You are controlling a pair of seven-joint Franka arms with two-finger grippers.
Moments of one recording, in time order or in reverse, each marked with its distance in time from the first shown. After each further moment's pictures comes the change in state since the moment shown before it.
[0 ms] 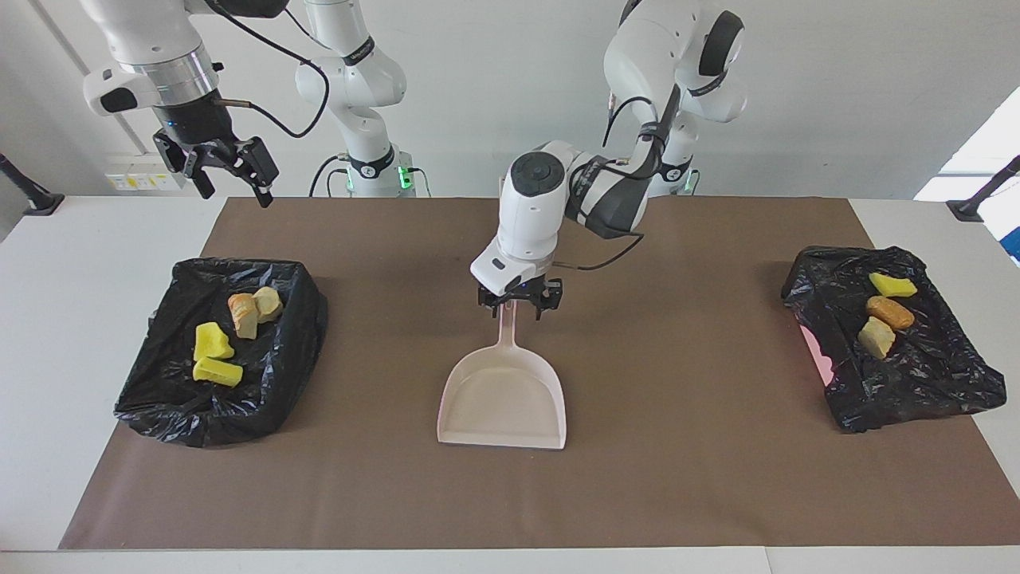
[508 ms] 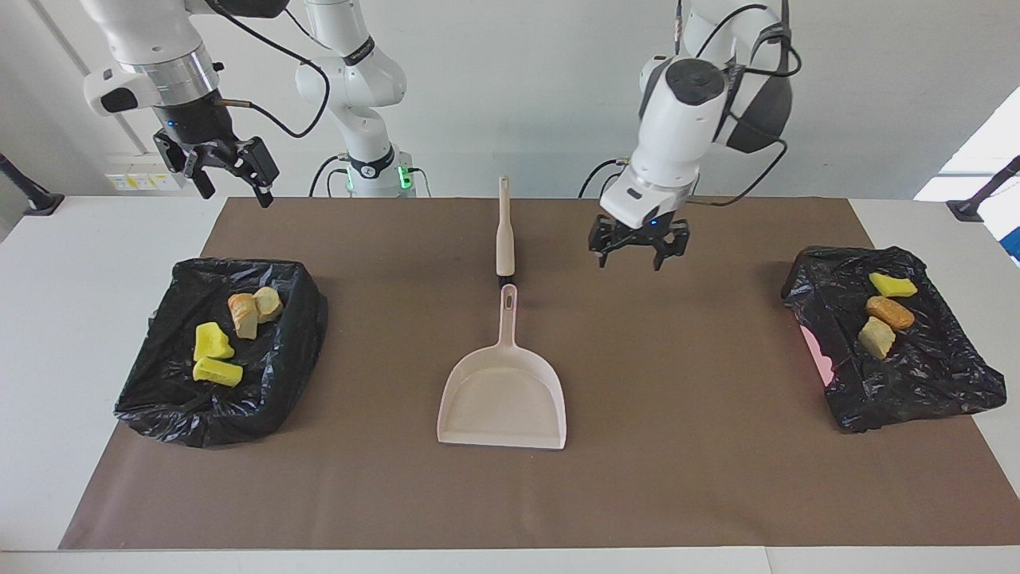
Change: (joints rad) left arm 0.270 -0.444 0.021 -0.337 0.033 -0.122 0.364; right arm 0.001 0.000 0.000 0.000 0.000 0.000 0.000
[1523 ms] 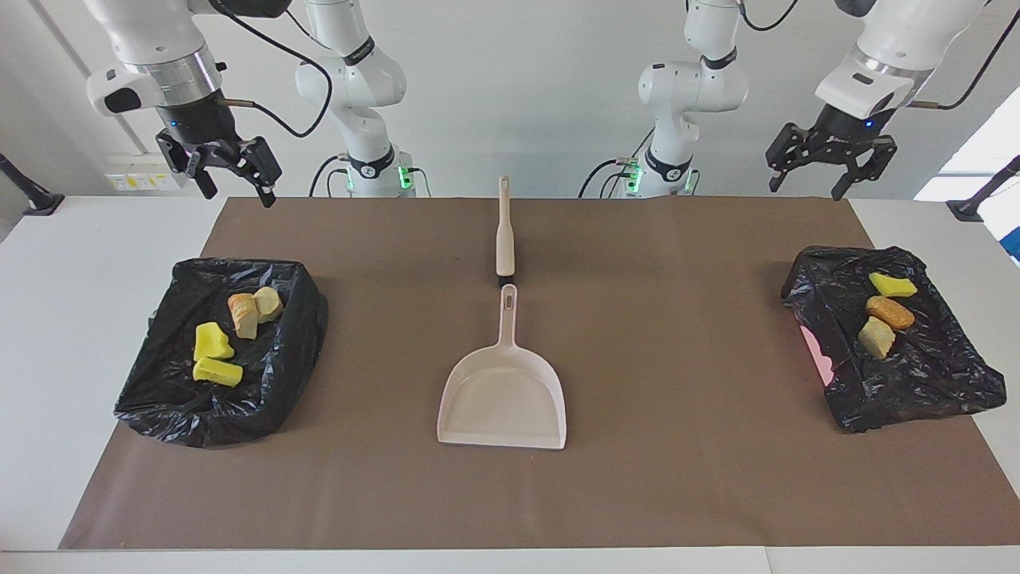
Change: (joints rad) left arm 0.339 -0.098 0.015 0.344 0.001 -0.422 0.384; right arm 0.015 0.000 -0.028 0.000 0.000 -0.001 0.000
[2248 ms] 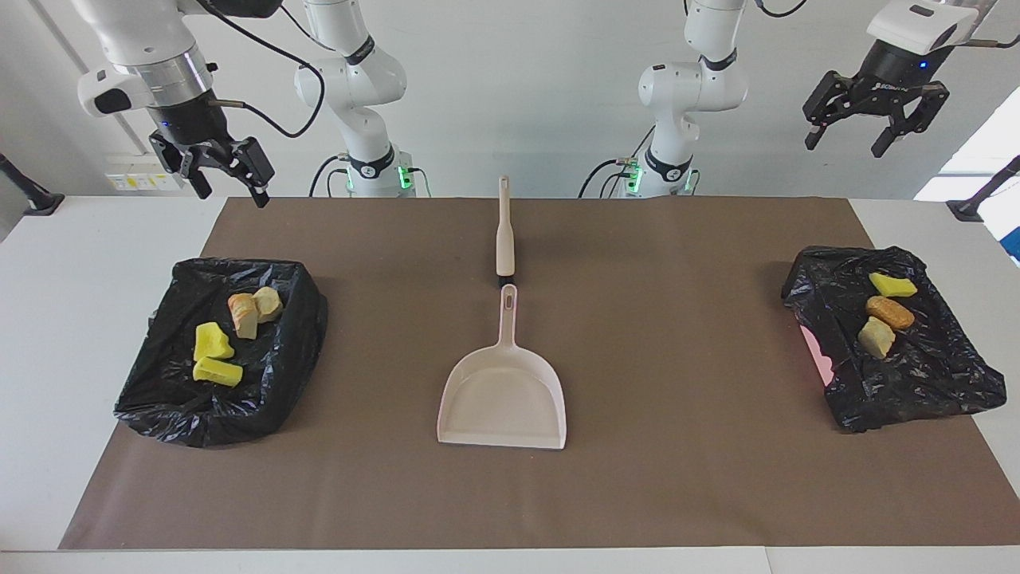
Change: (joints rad) left arm 0.003 0.020 -0.022 0.032 0.000 -0.039 -0.001; right arm 0.171 0.000 -0.155 0.000 0.000 -0.002 0.000
